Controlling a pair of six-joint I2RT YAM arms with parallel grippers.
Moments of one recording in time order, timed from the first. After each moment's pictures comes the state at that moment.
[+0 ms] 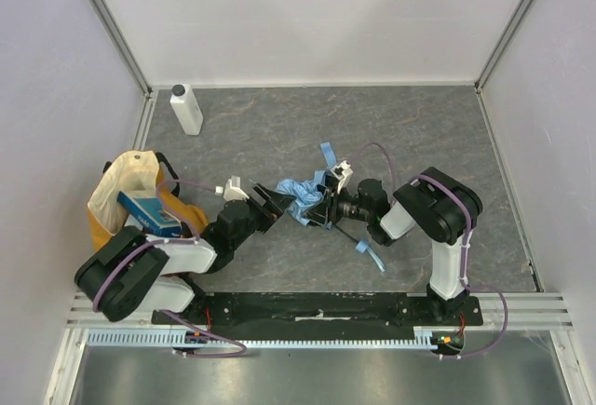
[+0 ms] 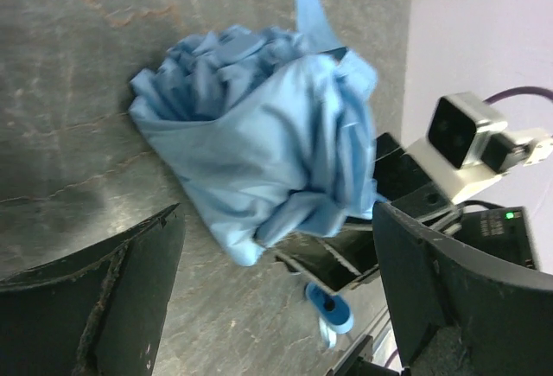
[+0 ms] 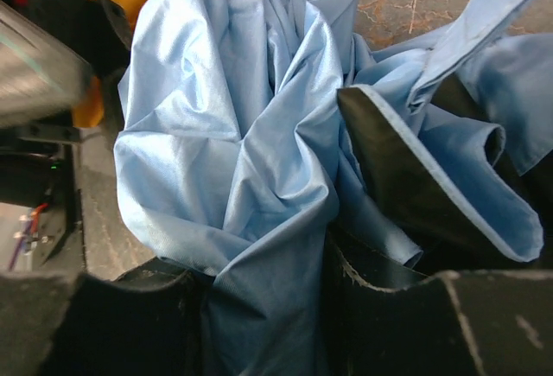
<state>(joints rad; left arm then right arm) -0.67 1.29 0.22 0.75 -0.12 -1.22 0.62 1.95 0.49 1.19 -0.53 0.50</state>
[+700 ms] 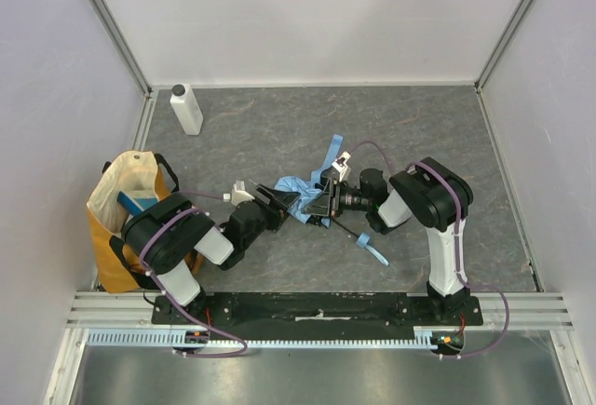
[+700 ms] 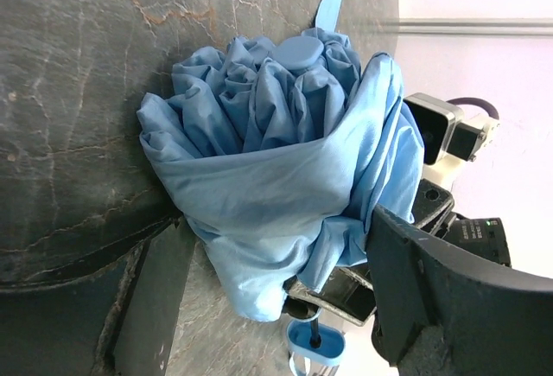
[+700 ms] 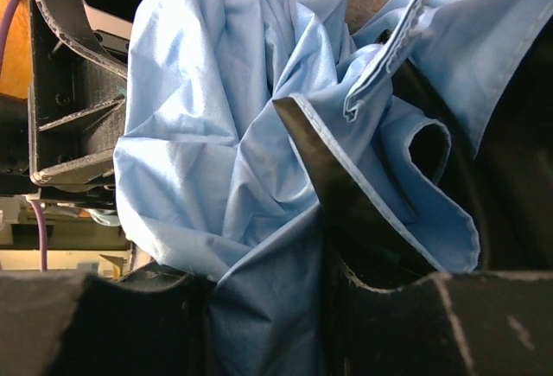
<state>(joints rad) -0.69 1.69 0.25 1.10 -0.18 -1.43 0.52 2.09 0.63 1.17 -0.83 0.85</state>
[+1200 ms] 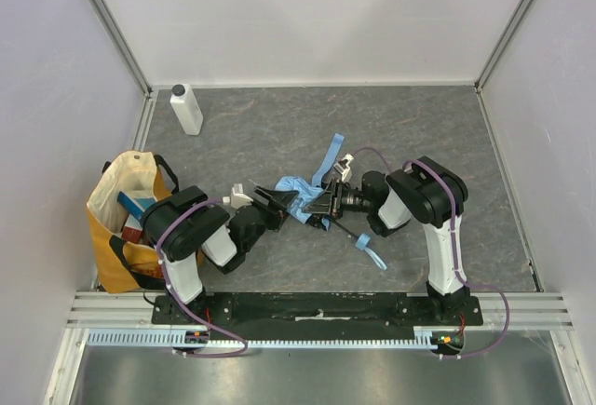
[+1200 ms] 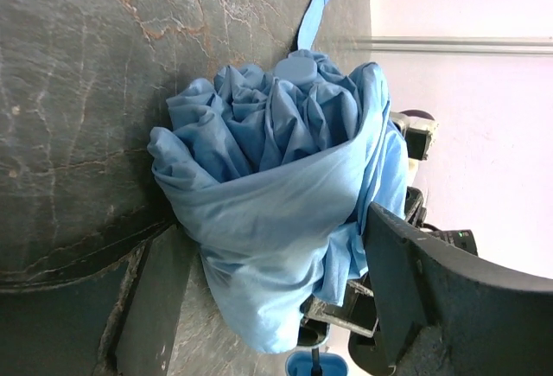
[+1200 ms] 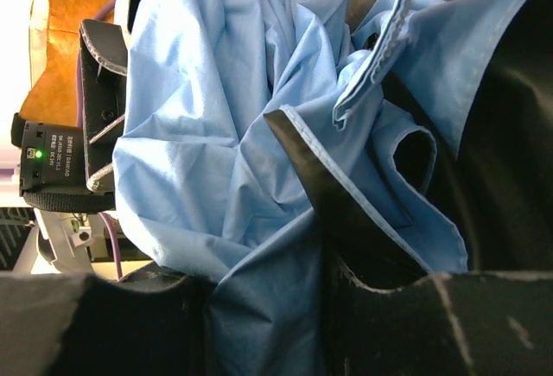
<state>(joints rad) -0.71 1.83 0.22 1.33 -0.23 -1.47 0.51 2.14 0.62 1.28 -0.86 1.10</state>
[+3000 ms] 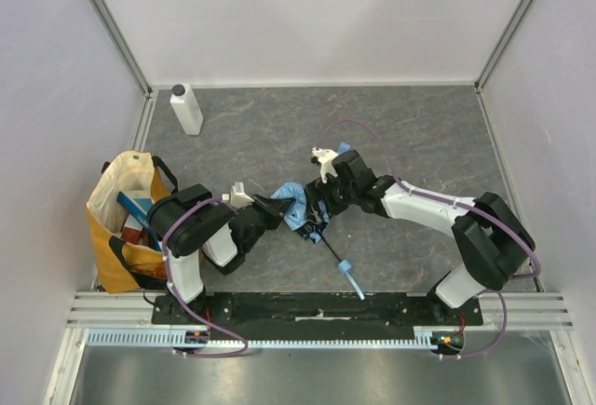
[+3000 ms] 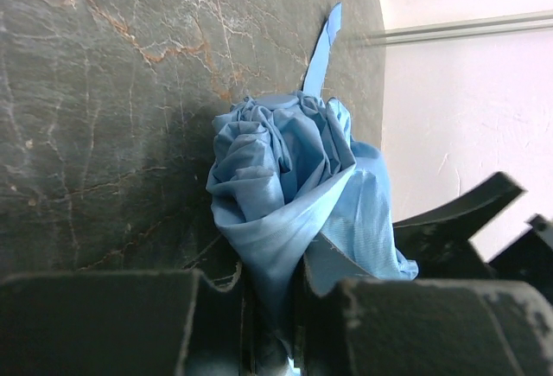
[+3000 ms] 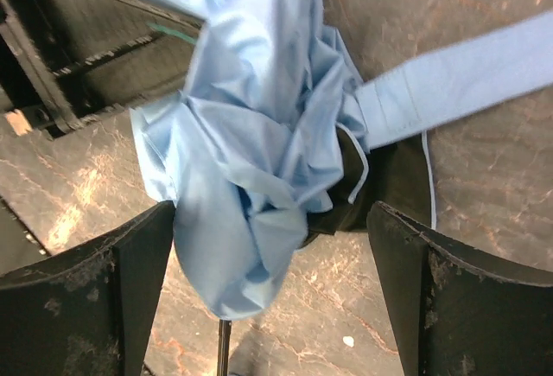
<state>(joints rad) -0.71 1.88 0.22 1.40 -0.24 -1.33 0.69 1.58 0.88 -0.11 -0.28 0.22</state>
